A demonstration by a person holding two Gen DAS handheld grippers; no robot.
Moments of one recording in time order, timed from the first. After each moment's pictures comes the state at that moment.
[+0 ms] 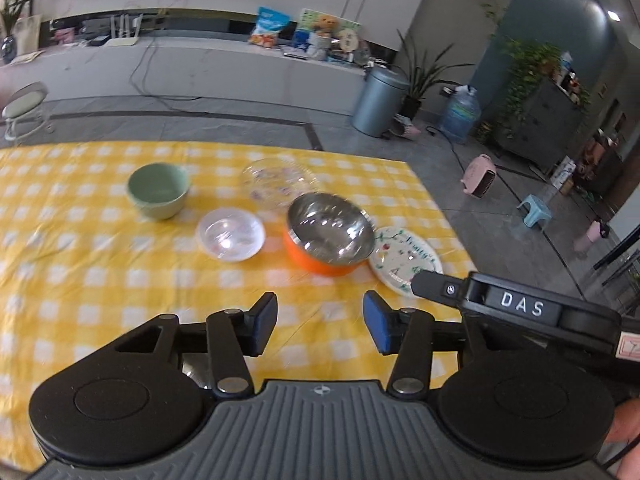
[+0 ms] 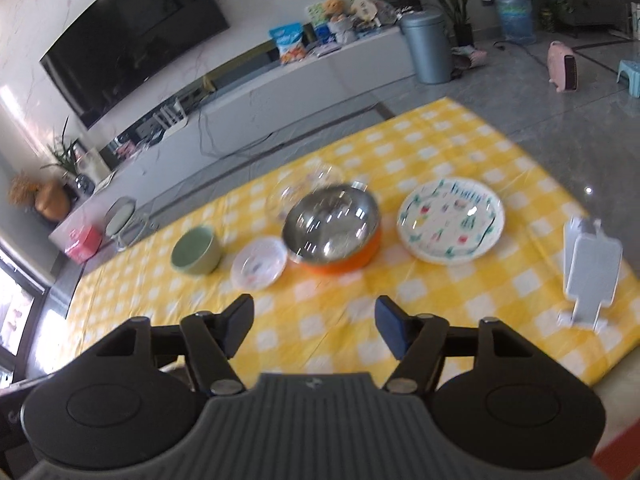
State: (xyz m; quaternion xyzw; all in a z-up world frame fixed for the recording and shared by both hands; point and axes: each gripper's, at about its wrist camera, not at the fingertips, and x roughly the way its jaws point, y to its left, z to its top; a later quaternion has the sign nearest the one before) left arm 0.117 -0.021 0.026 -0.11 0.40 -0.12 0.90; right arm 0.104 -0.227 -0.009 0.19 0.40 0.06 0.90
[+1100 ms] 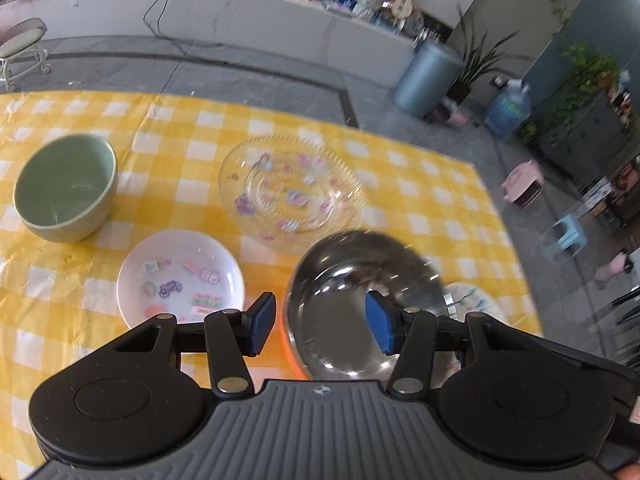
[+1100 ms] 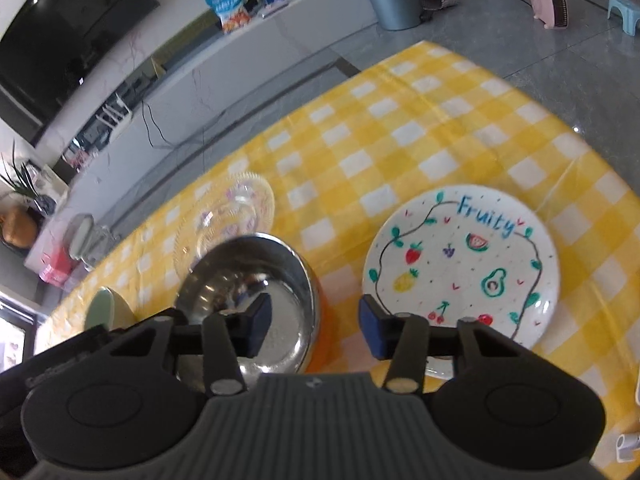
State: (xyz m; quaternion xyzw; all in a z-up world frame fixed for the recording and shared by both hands) left arm 0.298 -0.043 -0.090 -0.17 0.47 -0.07 0.87; right arm 0.288 -0.262 -0.118 0.23 0.47 0.02 0.85
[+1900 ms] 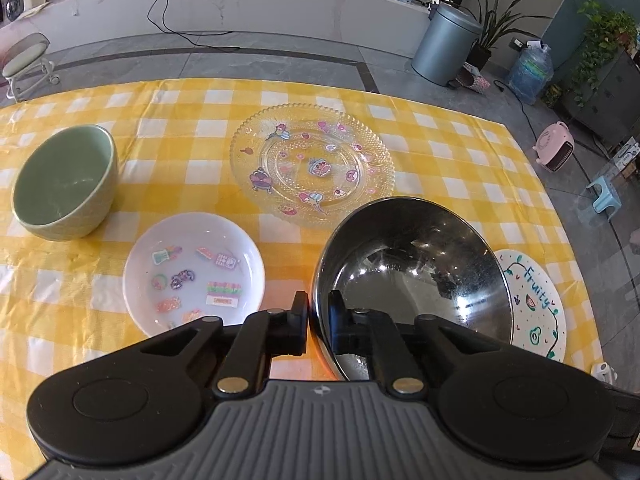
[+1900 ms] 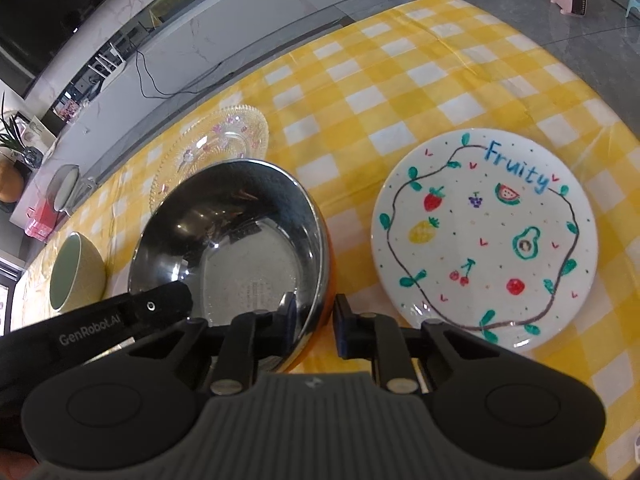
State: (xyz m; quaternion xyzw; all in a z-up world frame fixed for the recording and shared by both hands) left arm 0.303 -0.055 -0.107 -0.10 0.49 -0.04 0.86; right arm 0.293 -0.240 -0.156 0.20 0.53 0.03 0.83
